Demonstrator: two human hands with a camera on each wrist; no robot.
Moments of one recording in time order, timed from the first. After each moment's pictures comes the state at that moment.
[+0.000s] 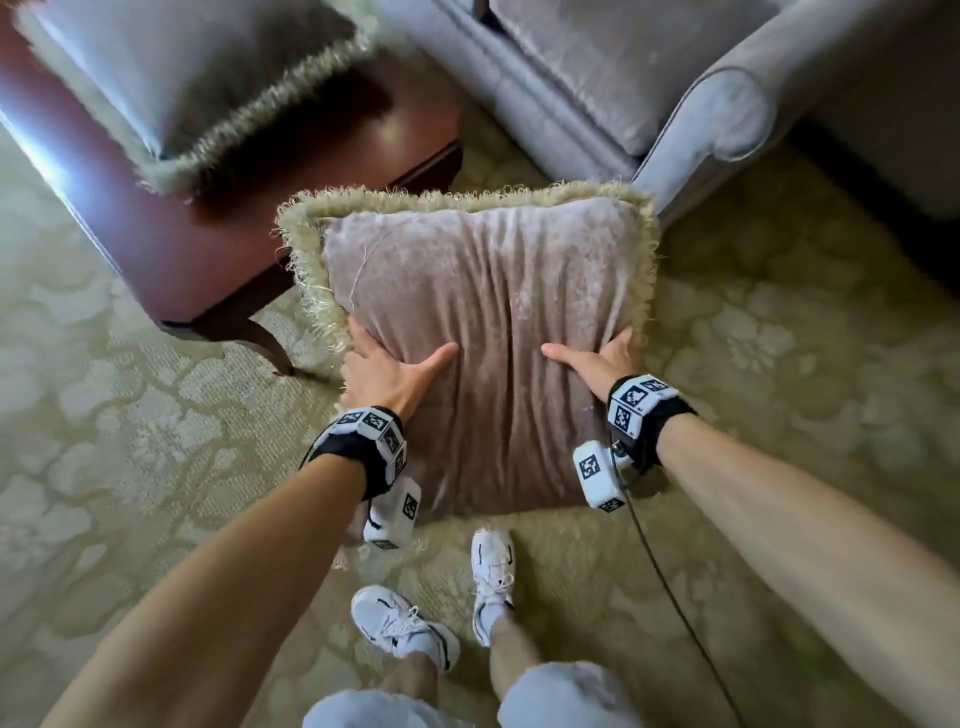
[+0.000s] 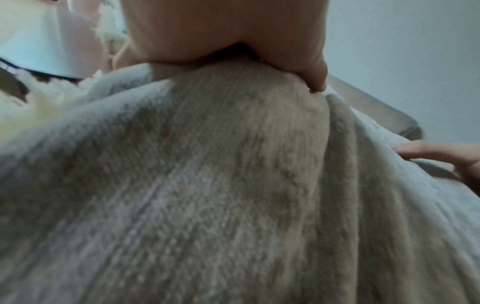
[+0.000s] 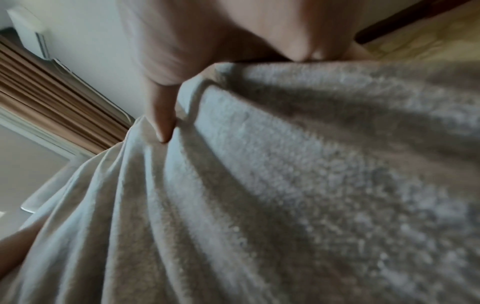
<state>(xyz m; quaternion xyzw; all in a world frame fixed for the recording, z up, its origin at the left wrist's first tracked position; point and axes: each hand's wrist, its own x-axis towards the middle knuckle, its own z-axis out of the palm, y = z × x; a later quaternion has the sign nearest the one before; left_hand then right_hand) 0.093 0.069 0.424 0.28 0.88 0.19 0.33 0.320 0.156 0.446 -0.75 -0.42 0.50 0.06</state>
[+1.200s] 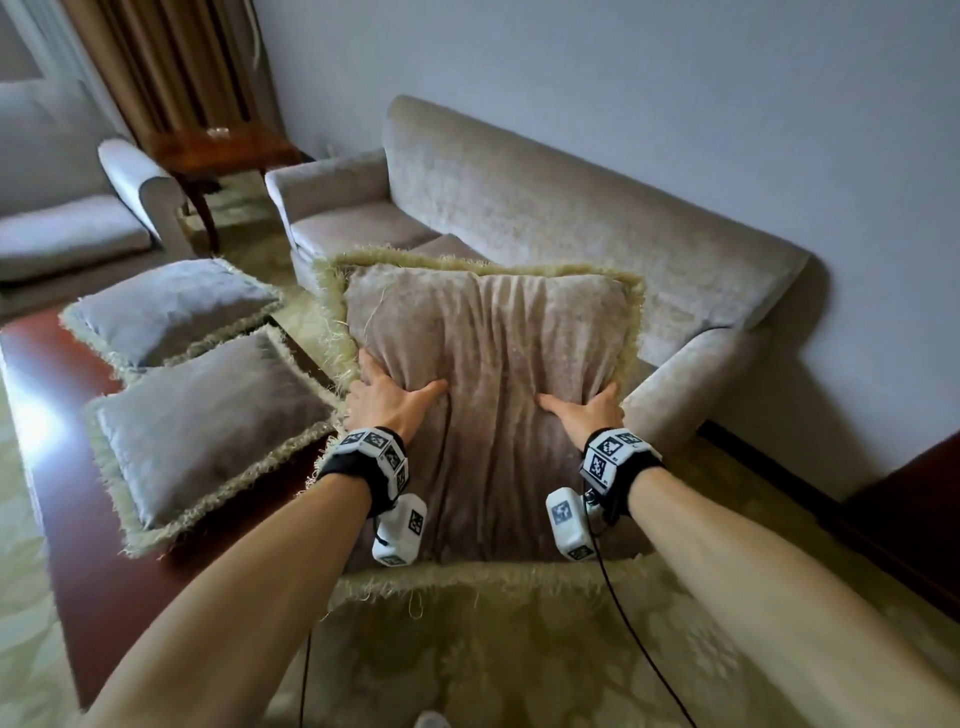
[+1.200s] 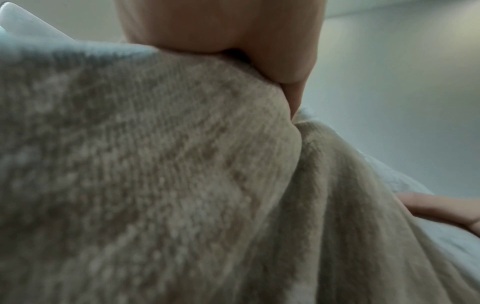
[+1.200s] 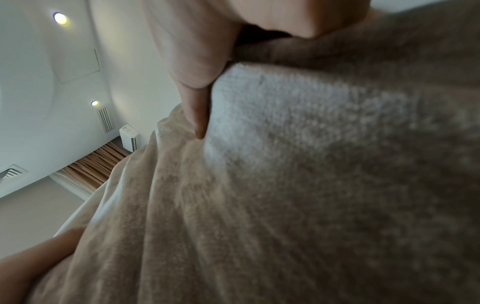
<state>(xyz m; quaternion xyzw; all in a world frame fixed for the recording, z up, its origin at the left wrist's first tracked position) 0.096 0.431 0.728 0.37 0.84 0.31 0.24 0.331 0.484 0.730 -0.73 -0.48 0.40 0.27</state>
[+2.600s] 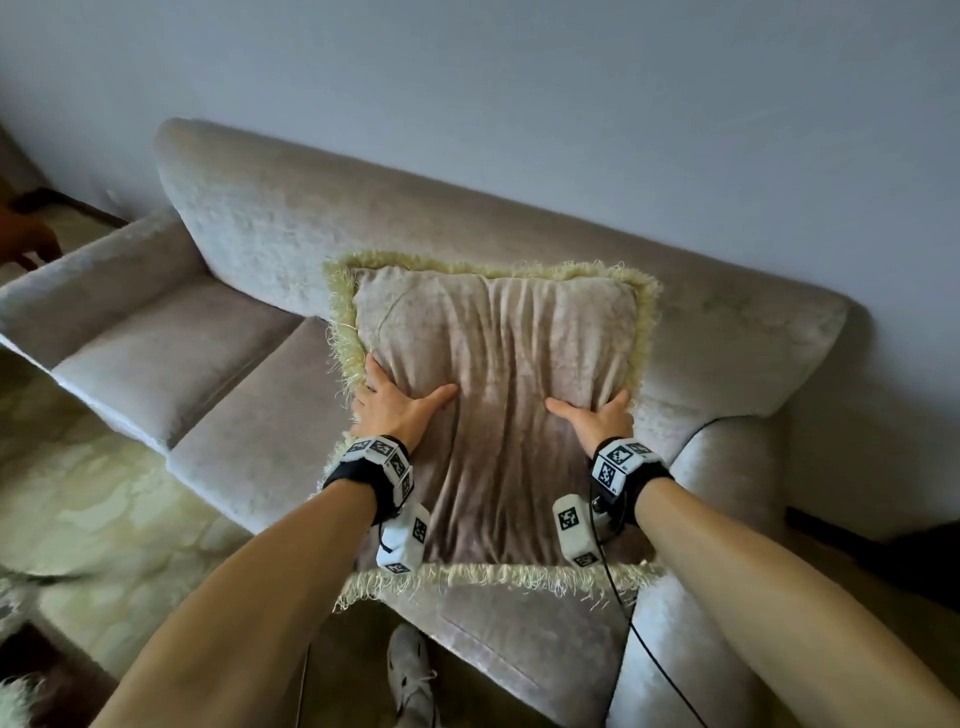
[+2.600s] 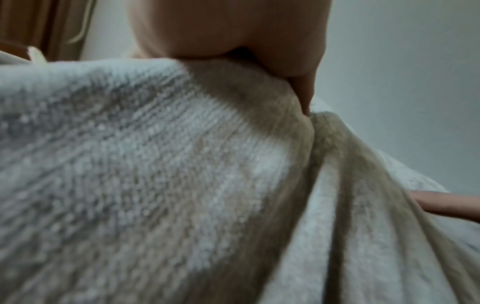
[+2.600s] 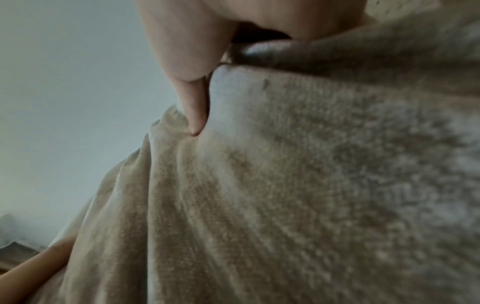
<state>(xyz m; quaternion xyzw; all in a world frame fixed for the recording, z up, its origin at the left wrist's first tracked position) 0.121 1.146 0.684 0.50 0.78 0.24 0.29 0.364 1.120 0.668 -0.80 -0.30 0.40 0.34</state>
